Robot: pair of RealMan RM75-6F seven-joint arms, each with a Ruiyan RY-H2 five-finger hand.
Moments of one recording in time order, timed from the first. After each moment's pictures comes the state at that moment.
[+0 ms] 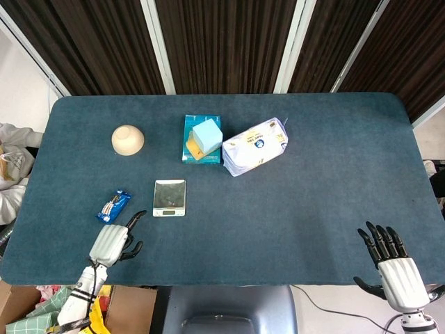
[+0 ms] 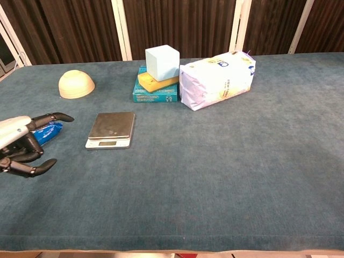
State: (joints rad) left arm -0.34 -1.52 -0.09 -1.56 1.40 1.14 0.15; right arm -0.01 -1.20 -0.11 -1.55 -1.73 1.66 -0.14
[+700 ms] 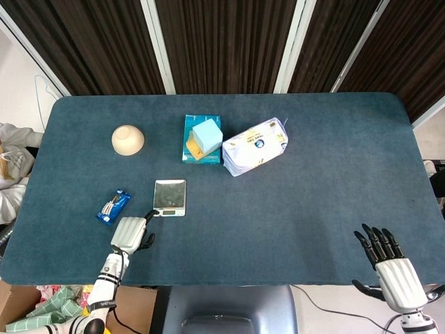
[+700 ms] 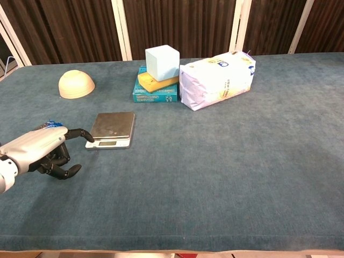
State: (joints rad) left arm -0.45 -1.68 -0.14 -1.46 1.15 1.07 0.41; right arm -0.02 -1.17 -0.11 -1.56 -1.75 1.61 -0.11
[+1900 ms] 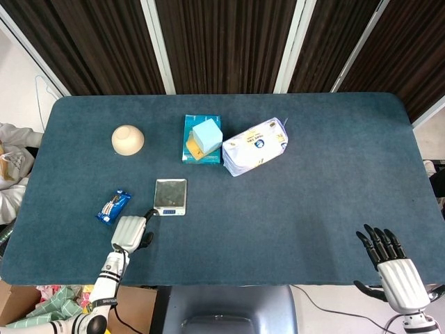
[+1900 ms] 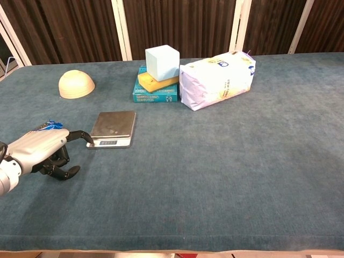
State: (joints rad) left arm -0.48 -1.70 -0.12 -1.41 1.09 1.07 0.46; right arm -0.03 -1.16 -0.10 -1.56 -1.75 1.60 -0.10
